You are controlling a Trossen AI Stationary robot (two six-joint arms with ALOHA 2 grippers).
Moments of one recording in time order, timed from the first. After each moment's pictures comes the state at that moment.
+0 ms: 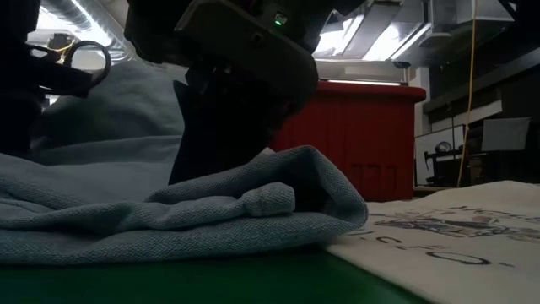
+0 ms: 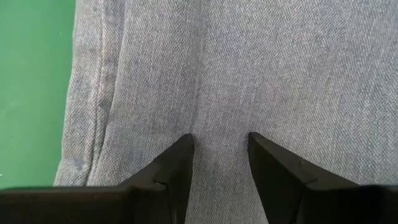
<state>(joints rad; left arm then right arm) -0.59 1.42 0.74 -1.14 -0.33 -1.35 0.39 2.37 1.87 -0.60 0.06 0.13</state>
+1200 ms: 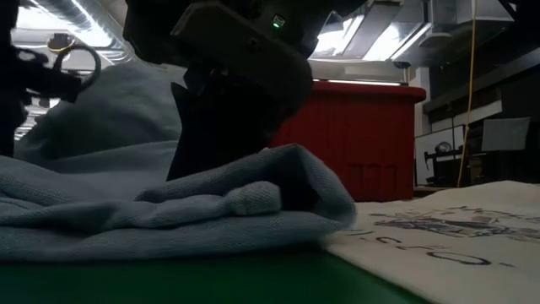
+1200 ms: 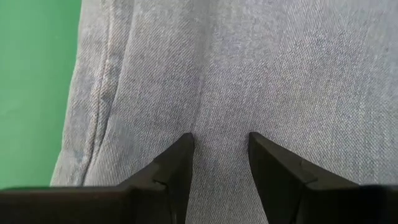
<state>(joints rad) -0.63 1.42 0.69 -1.12 -0.31 -1.41 0.39 2.37 1.87 -0.59 0.07 0.12</state>
